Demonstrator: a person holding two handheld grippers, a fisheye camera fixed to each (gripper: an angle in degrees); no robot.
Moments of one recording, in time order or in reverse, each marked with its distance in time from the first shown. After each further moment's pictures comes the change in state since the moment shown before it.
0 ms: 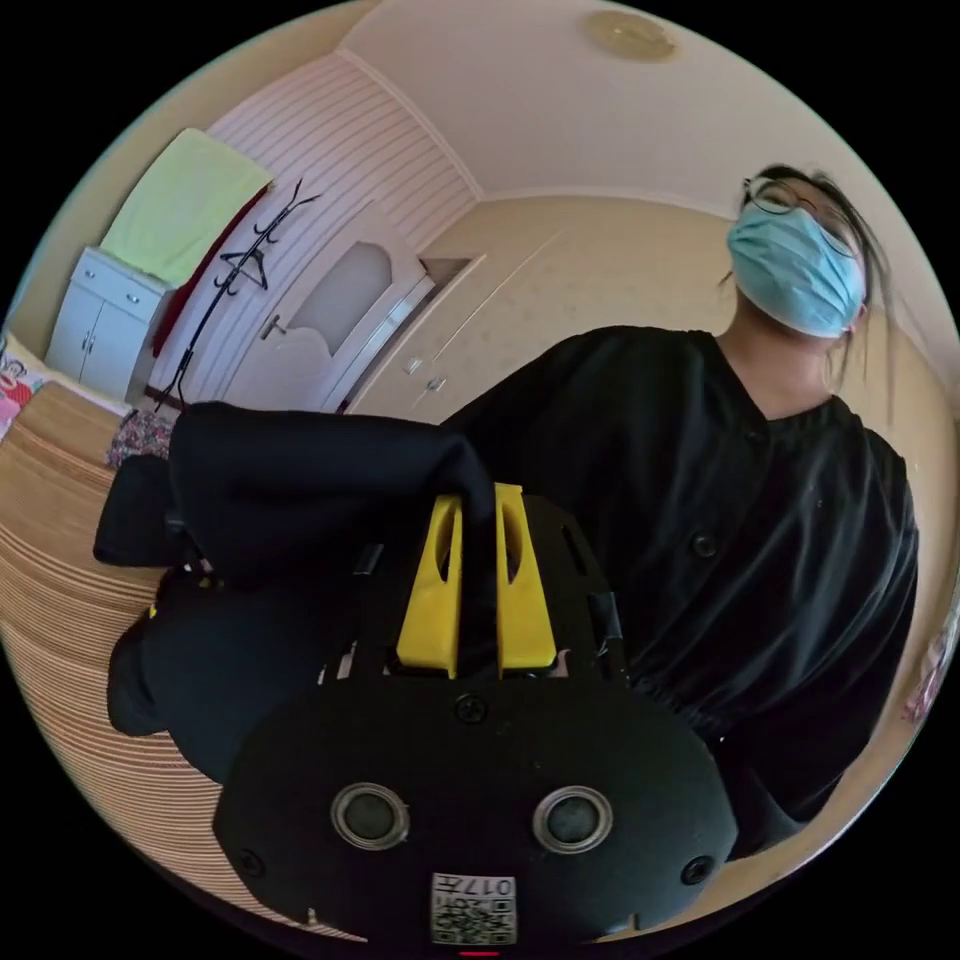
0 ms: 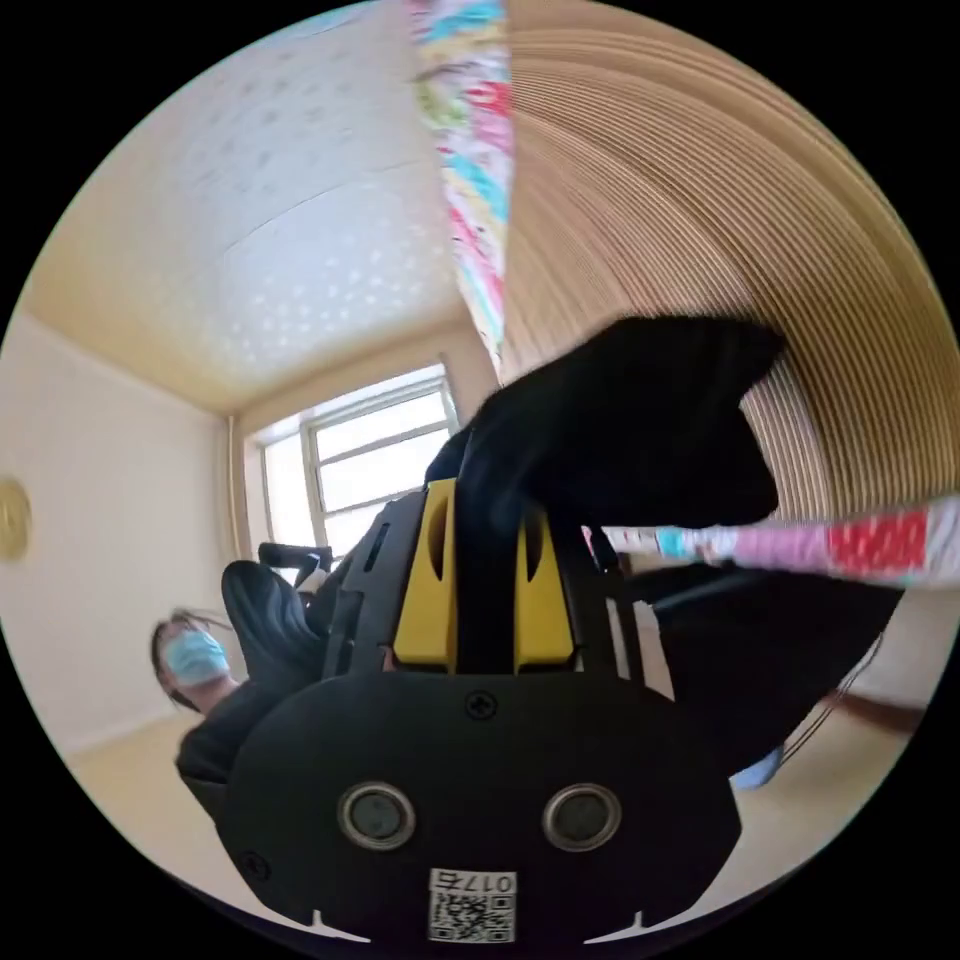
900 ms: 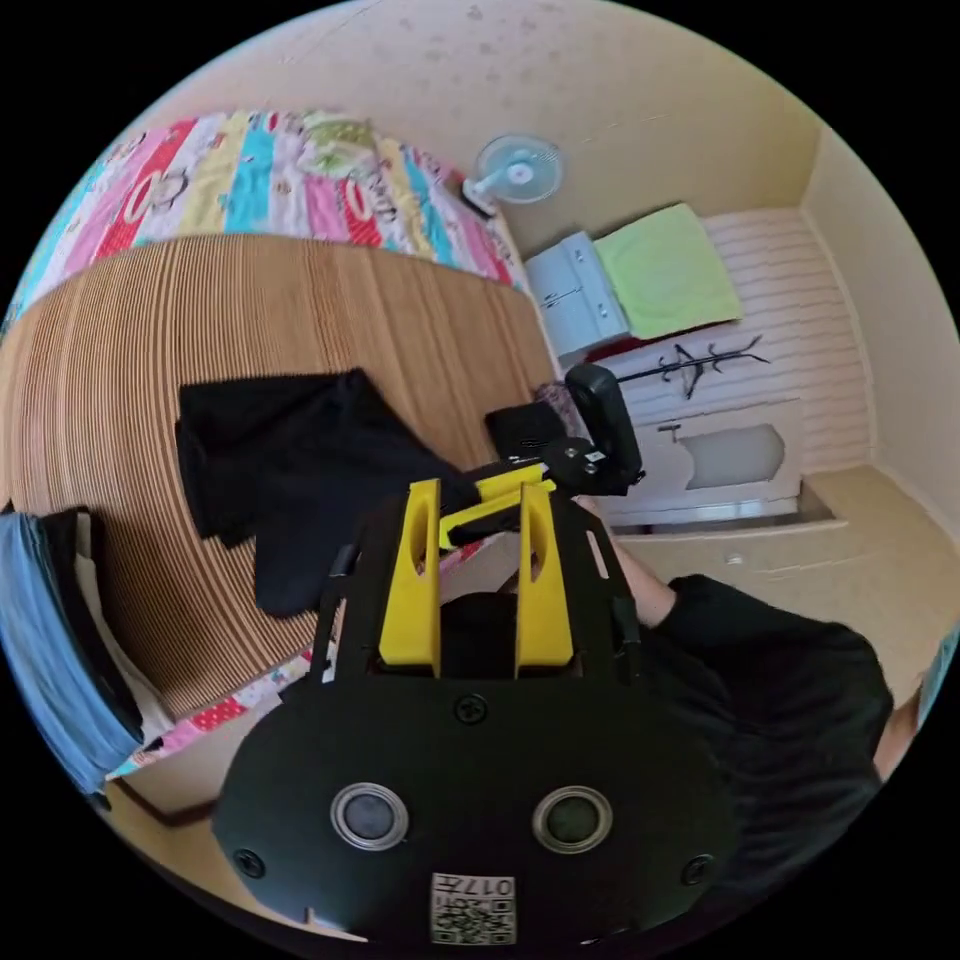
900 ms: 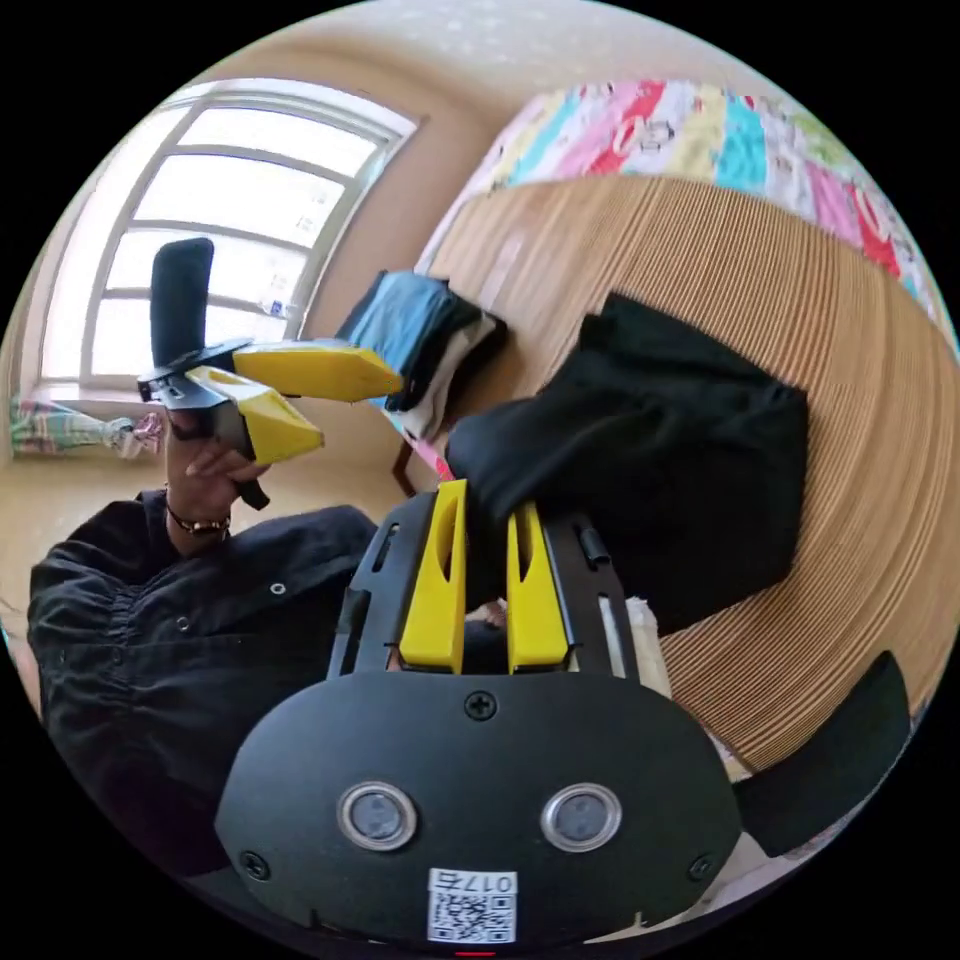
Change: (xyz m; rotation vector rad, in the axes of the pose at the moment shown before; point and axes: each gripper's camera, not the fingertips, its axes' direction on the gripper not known) left arm -0.312 0.110 -0.283 0.310 -0.793 -1.111; right arm 0.137 0.018 0.440 -0.763 0.737 -0.396
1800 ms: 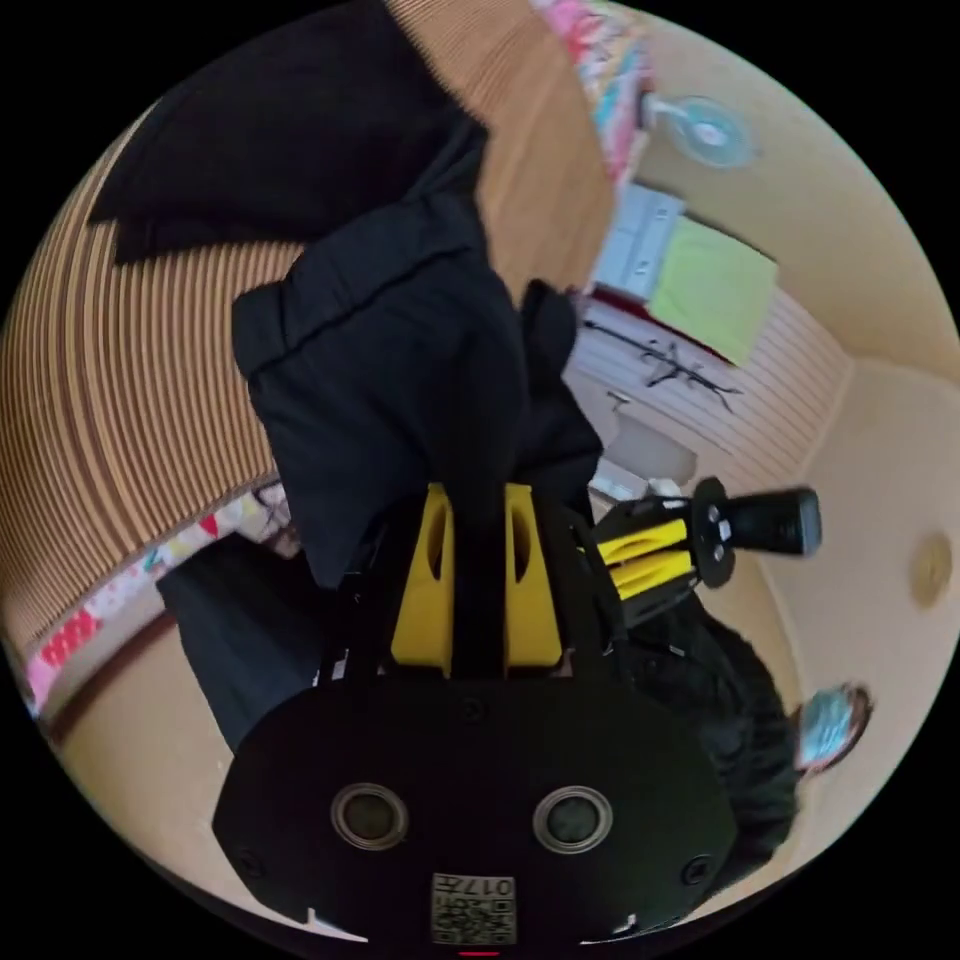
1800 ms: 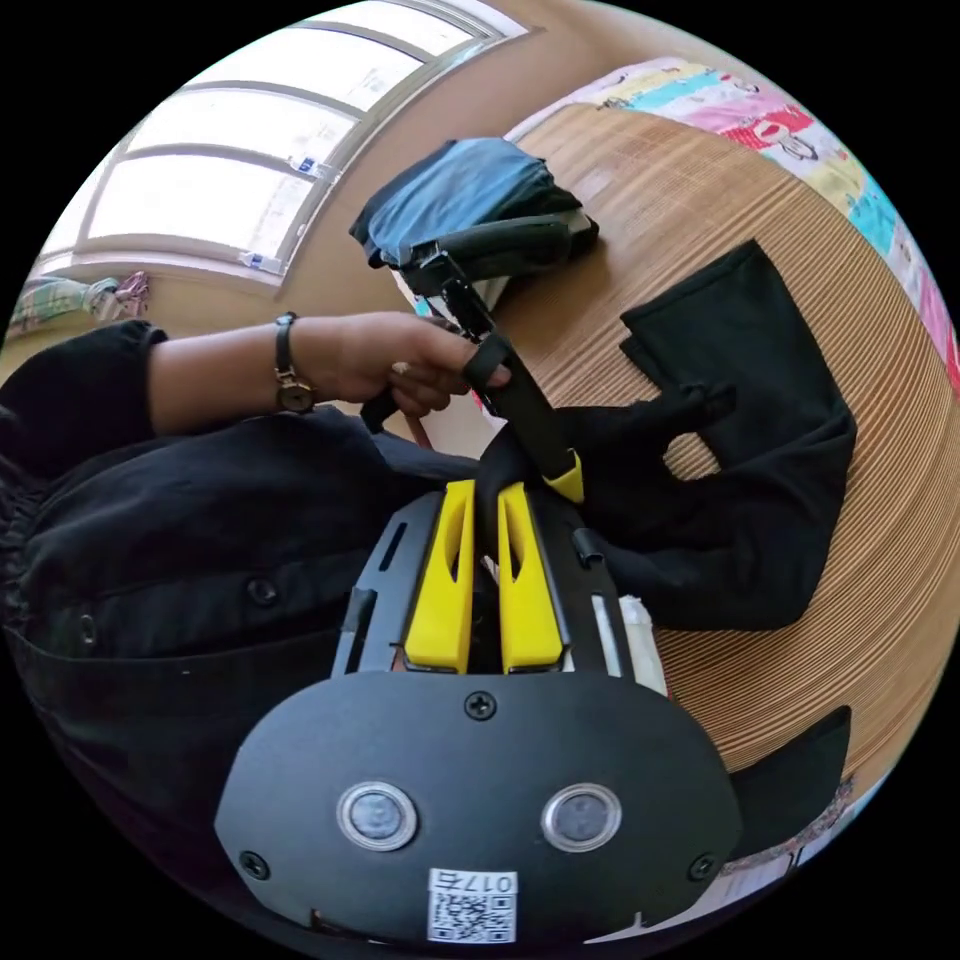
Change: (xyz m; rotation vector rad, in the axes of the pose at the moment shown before) left arm -0.122 0.065 -0.006 -0.215 0.410 -0.172; right arm -0.068 -0.004 0.171 -0.094 0.136 -0.266
